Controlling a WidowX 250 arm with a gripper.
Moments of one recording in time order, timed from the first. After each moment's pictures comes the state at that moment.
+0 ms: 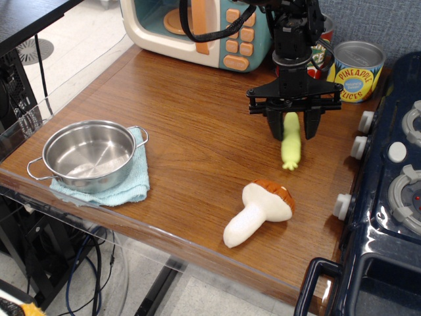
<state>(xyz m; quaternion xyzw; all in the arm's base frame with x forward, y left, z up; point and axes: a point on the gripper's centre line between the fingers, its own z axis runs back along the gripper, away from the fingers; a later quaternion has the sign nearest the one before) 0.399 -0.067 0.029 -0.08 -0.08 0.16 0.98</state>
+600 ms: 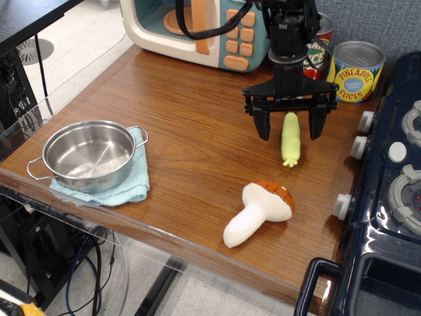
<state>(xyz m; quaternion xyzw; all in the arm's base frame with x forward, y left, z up) 0.394 -0.063 0.038 -0.07 -0.06 0.16 0.98</state>
